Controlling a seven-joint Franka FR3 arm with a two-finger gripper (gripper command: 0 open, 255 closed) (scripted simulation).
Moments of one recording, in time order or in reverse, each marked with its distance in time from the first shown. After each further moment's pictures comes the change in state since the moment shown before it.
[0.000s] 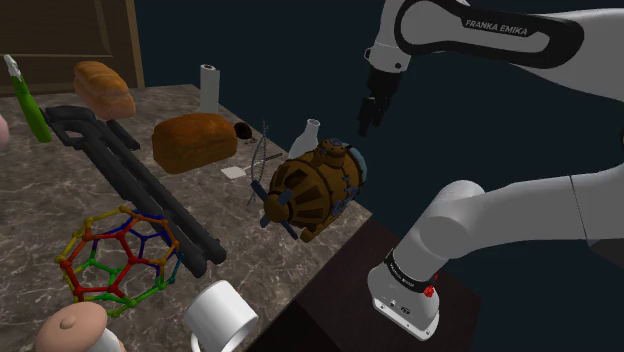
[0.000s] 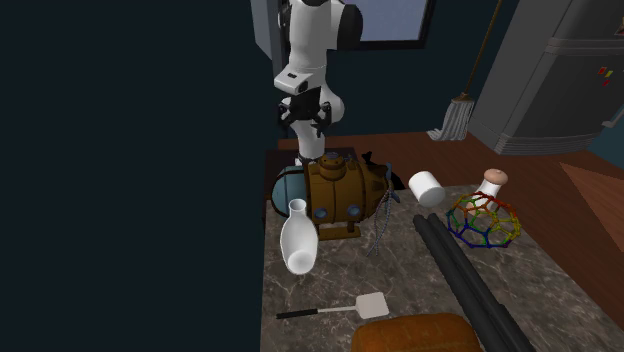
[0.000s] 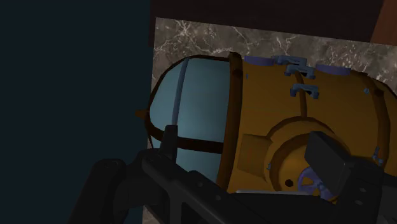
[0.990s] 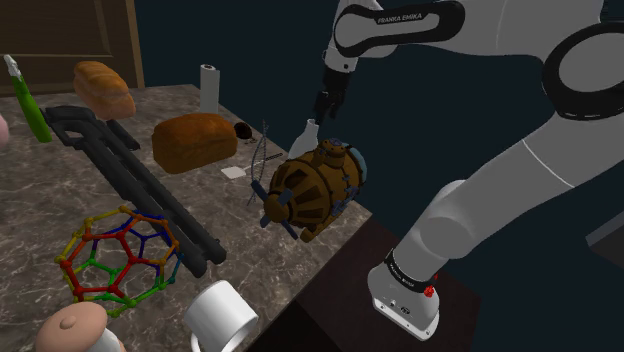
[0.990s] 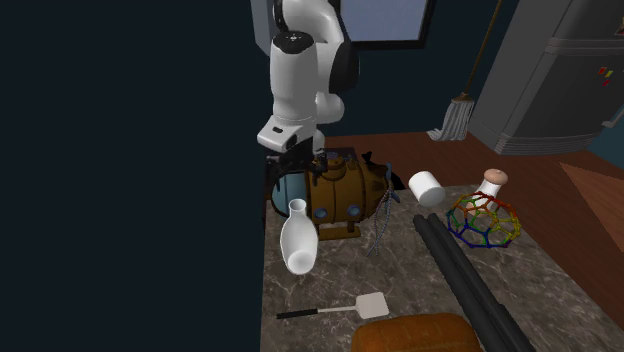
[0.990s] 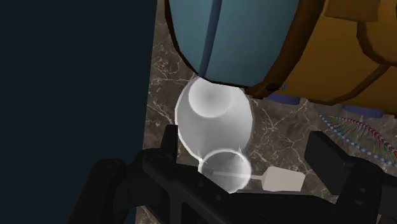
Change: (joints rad) arm 0.023 0.476 -0.088 0.226 0.052 0.303 -0.109
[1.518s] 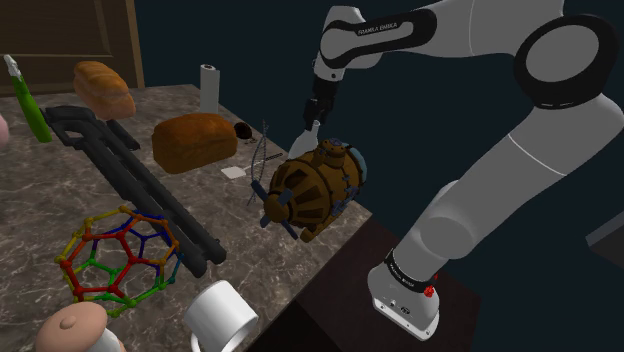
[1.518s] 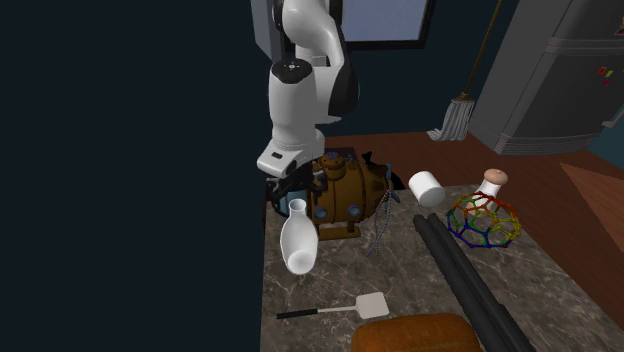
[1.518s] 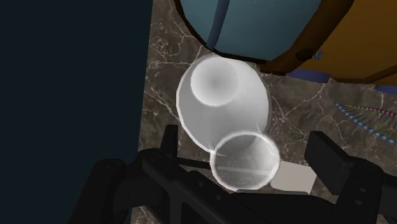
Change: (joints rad) arm 0.005 0.116 -0.011 0.021 0.025 0.103 -0.023
